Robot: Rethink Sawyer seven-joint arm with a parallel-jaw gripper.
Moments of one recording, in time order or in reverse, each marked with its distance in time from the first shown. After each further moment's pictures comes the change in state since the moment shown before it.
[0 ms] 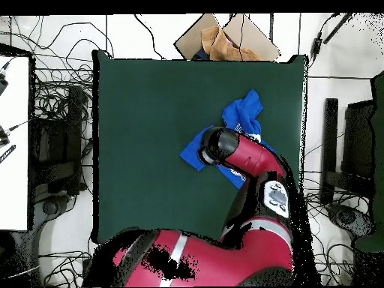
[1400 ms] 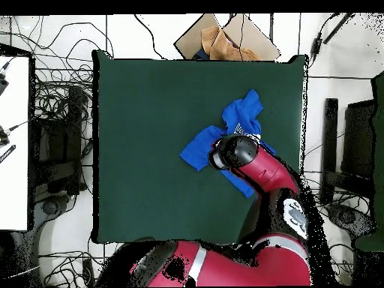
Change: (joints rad) arm -0.043 -0.051 0.002 0.108 0.132 -0.066 0.000
